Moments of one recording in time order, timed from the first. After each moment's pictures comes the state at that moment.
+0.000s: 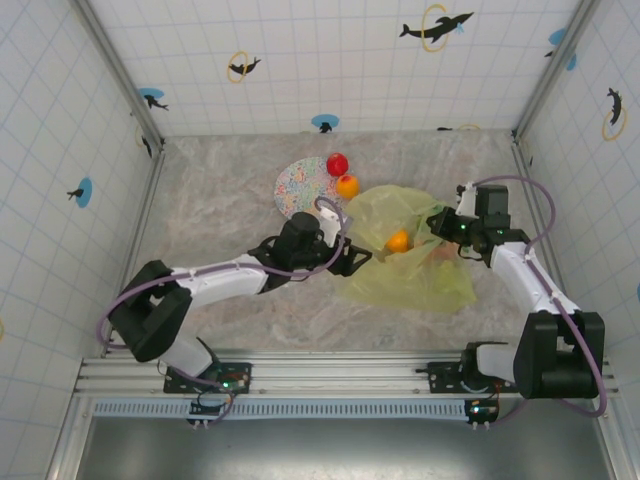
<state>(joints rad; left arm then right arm) -0.83 1.51 0.78 0.25 0.36 -0.33 0.04 1.24 0.77 -0.31 -0.49 0.44</state>
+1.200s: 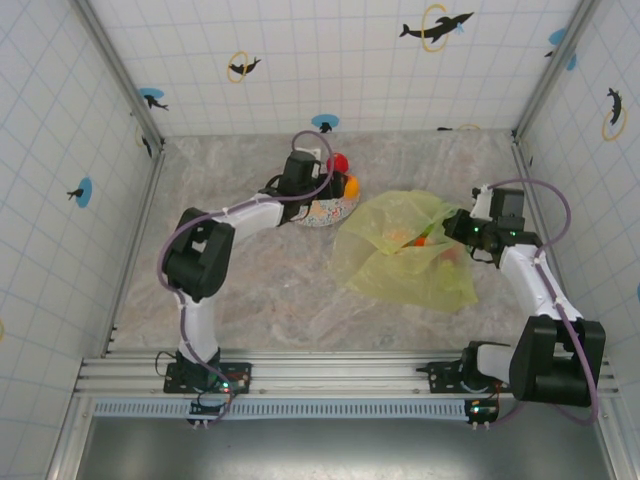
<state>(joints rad) -0.55 2.01 1.37 0.08 0.12 -0.45 -0.07 1.22 0.77 -0.38 -0.46 0.35</state>
